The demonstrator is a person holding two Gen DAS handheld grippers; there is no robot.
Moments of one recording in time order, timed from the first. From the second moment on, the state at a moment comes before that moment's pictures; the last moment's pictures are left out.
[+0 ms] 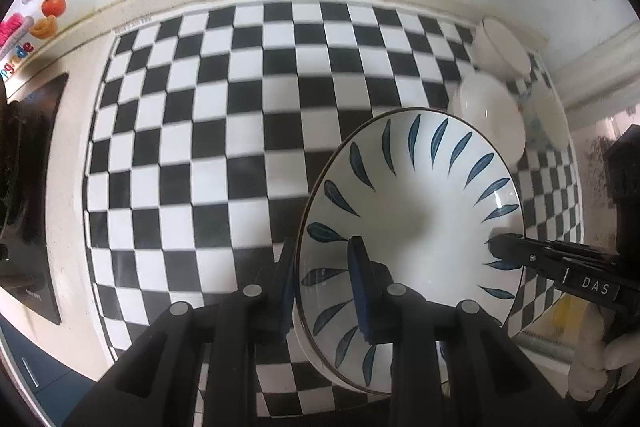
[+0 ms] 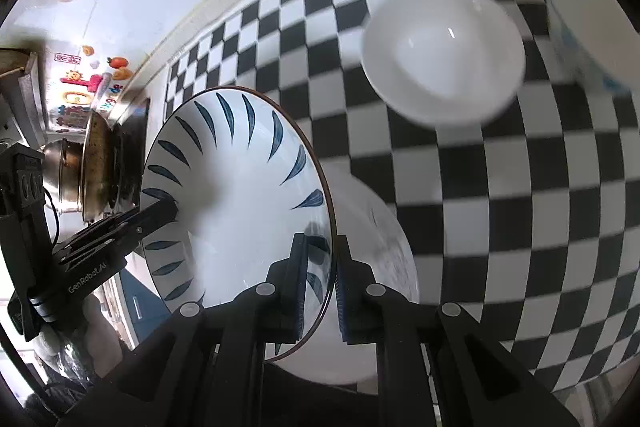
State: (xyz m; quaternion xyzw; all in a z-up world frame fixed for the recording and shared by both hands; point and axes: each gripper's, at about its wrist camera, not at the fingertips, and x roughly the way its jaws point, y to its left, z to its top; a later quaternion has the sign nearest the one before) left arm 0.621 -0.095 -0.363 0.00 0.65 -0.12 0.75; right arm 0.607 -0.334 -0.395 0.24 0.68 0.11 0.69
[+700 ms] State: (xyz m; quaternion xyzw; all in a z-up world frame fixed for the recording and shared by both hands) left arm 0.593 -0.106 -0.426 0.01 0.70 -0.12 0.70; right arm 0.567 -0.321 -0.447 0.21 0.71 0.09 0.66
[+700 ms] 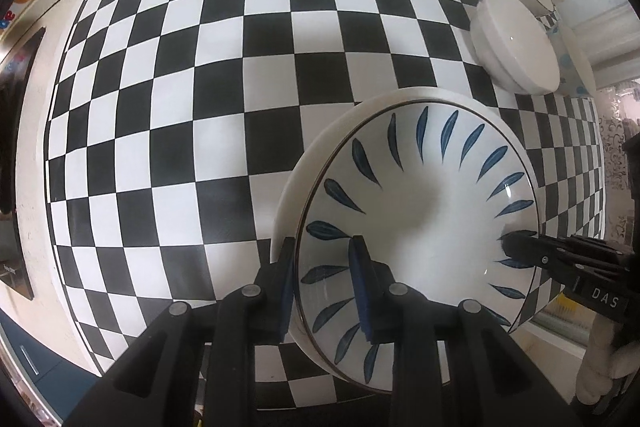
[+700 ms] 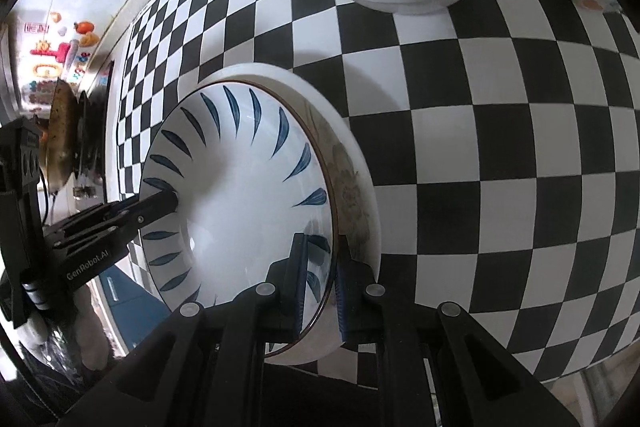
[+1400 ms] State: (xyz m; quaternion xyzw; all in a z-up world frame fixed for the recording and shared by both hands) left arm 0.593 -0.109 -0.435 0.01 0.72 -0.10 0.69; right arm 0.577 -0.322 -0.444 0.20 0.73 0.06 0.66
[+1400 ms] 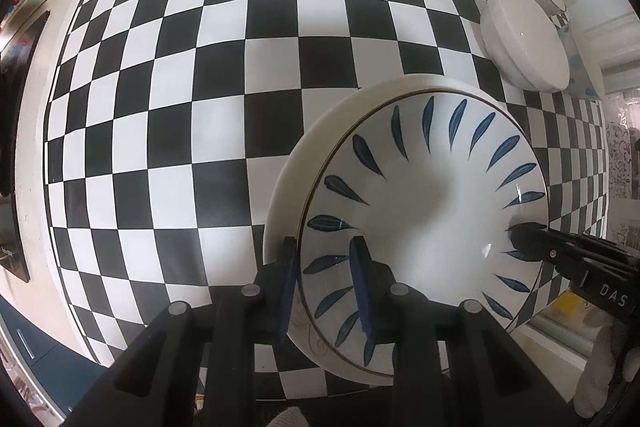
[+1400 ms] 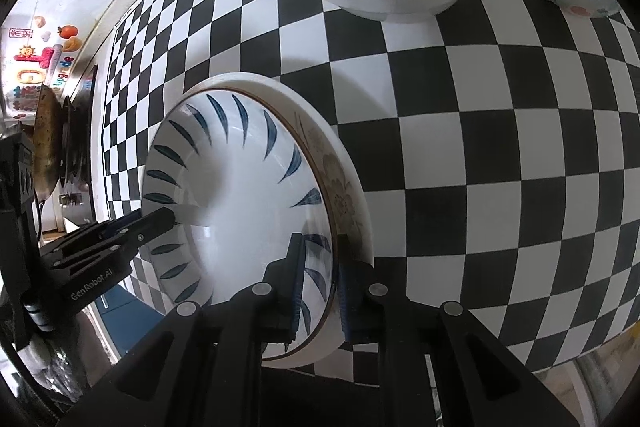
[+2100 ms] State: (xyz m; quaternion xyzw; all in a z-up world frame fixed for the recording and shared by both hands) left arm 0.565 -0.131 -0.418 0.02 0.69 -0.08 0.72; right arm 0.575 -0.294 -0.407 0.09 0.71 0.02 0.69
